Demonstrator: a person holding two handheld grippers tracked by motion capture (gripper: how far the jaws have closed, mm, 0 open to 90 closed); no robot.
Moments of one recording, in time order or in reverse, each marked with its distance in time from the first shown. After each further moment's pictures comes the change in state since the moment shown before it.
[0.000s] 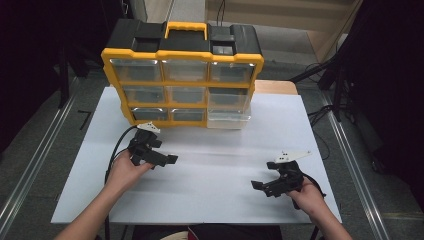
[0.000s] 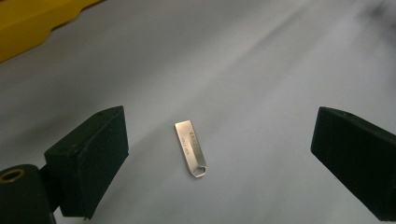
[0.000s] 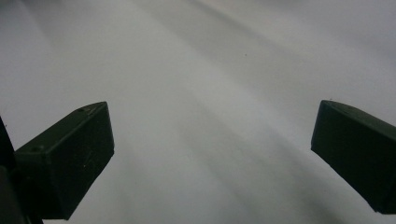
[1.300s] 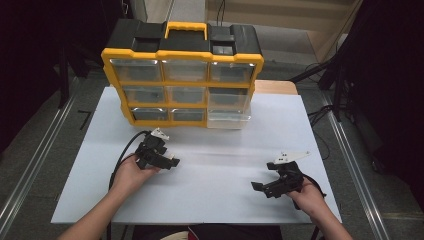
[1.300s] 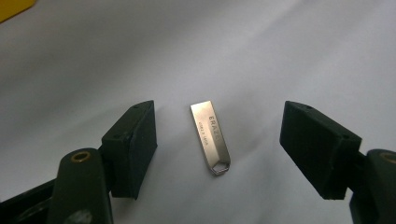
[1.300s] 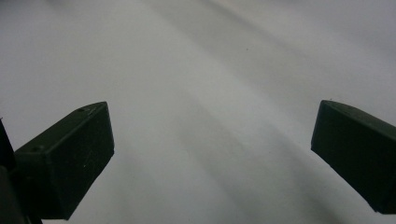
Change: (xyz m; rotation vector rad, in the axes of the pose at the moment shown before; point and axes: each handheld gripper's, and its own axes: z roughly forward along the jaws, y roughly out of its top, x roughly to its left) left arm -0.007 -0.008 0.025 0.088 0.113 0.038; right arm 0.001 -0.001 0.001 0.018 -0.003 -0.018
